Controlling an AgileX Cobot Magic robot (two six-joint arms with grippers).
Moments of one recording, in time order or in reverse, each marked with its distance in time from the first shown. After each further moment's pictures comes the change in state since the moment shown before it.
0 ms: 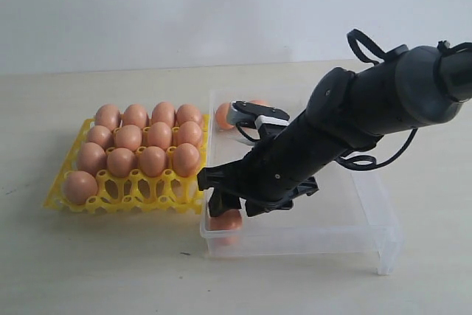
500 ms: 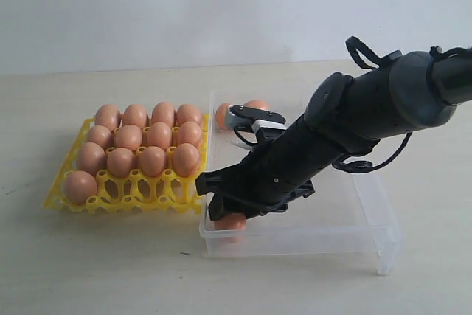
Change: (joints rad) left arm 0.000 0.000 0.000 0.000 0.000 0.000; right arm 0.000 0.020 0.000 0.067 -0.001 -0.089
